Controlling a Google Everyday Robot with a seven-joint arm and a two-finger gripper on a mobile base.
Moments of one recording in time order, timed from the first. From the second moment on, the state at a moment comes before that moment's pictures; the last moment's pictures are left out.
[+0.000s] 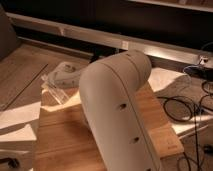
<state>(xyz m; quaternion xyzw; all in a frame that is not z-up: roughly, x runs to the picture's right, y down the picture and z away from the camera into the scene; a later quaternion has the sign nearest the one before) -0.339 -0.040 0.841 -0.14 -0.31 0.31 0.89</state>
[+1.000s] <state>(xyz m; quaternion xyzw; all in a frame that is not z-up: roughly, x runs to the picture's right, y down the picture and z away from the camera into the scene) -0.376 -0.042 0.811 -0.12 -0.44 0.24 0.86</state>
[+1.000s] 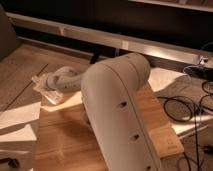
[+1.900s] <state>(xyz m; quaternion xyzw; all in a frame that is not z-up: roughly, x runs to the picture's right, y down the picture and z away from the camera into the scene) -0.360 -0.047 0.800 -0.10 -0.57 0.25 0.77</state>
